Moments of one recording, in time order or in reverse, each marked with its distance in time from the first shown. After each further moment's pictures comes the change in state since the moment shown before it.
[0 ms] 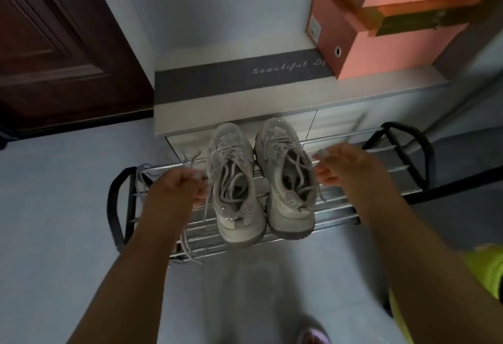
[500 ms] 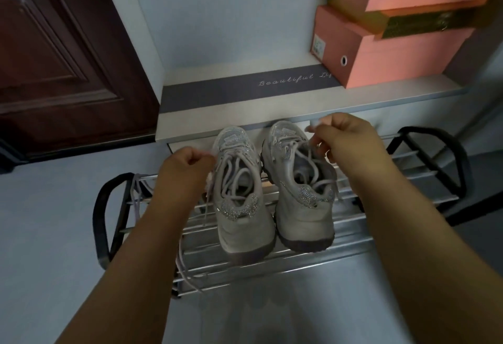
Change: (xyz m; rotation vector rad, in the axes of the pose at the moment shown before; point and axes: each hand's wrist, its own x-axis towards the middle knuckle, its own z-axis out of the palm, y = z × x) left_hand 0.037 -0.018 0.025 0.087 0.136 0.227; right_hand 0.040 0.016 0.030 -0.002 0.131 -0.316
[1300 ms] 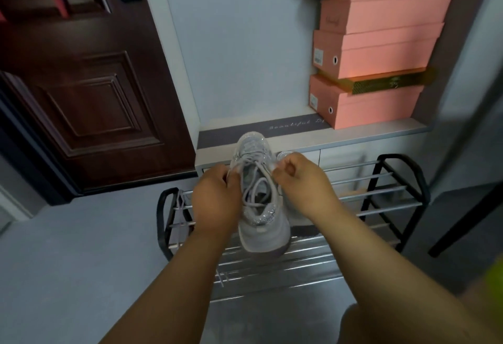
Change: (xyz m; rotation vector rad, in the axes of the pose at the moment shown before) left_hand -0.108 0.028 -0.017 0.235 0.357 0.480; right_hand -0.120 -0.040 0.011 -0.280 -0.099 -0.289
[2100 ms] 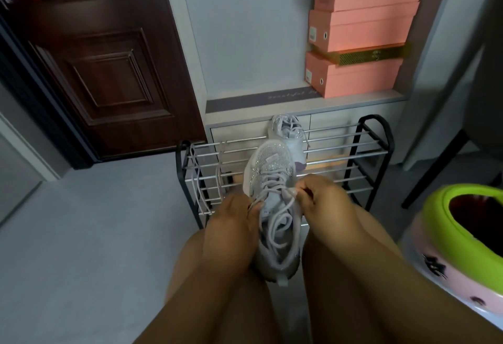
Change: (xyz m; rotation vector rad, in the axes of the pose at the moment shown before) left_hand -0.206 0.024 -0.092 0.202 -0.221 0.248; right_hand -0.201 0.014 -0.037 -0.239 0.013 -0.147
